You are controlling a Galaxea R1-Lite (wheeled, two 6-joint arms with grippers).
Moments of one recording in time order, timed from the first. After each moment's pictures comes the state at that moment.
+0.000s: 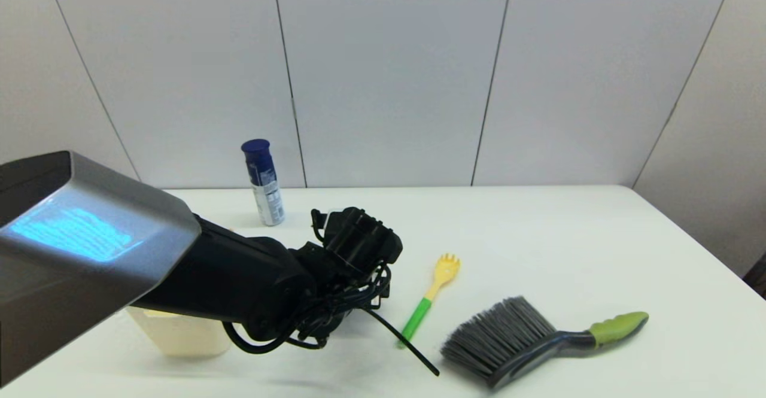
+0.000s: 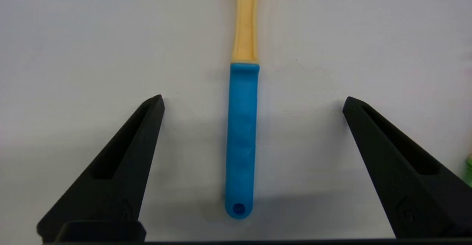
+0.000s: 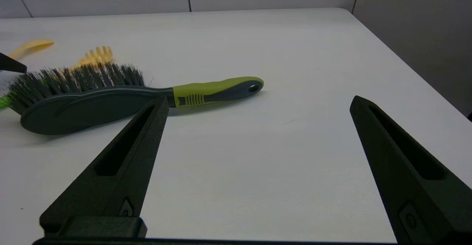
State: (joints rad) left arm -0.81 2.03 -1.08 -0.06 0.46 -0.53; right arm 0.00 0.00 0.00 0.00 -0.02 0.02
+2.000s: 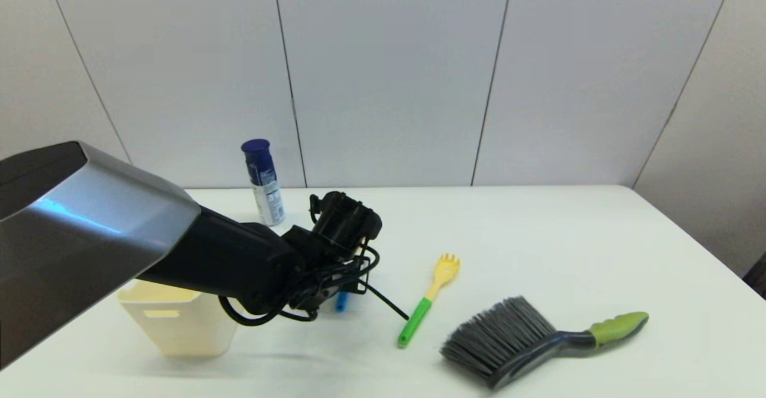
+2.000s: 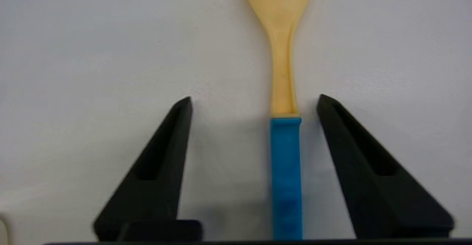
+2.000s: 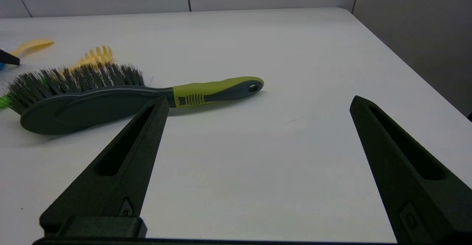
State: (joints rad) left arm -0.73 2.05 -1.10 -0.09 0.41 -0.36; right arm 0.00 0.00 0.00 0.00 -0.02 0.02
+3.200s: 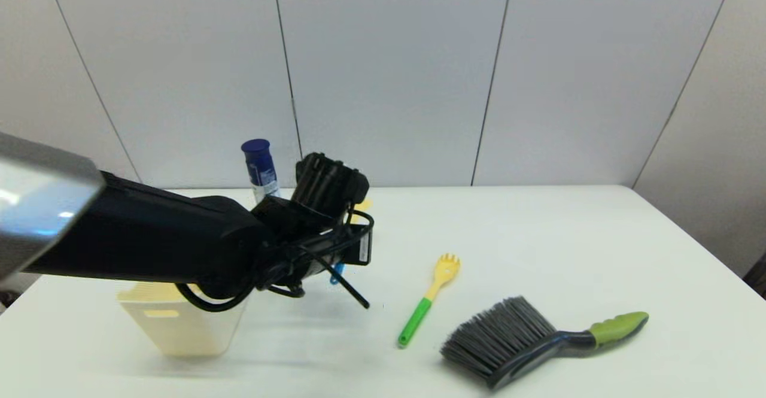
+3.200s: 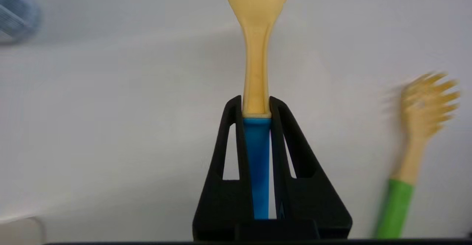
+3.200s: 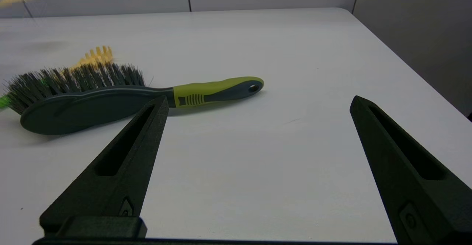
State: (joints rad) left arm -0.72 1.90 -1.14 -0.10 0.35 -0.36; right arm 0.00 0.00 0.00 0.00 -0.02 0.02
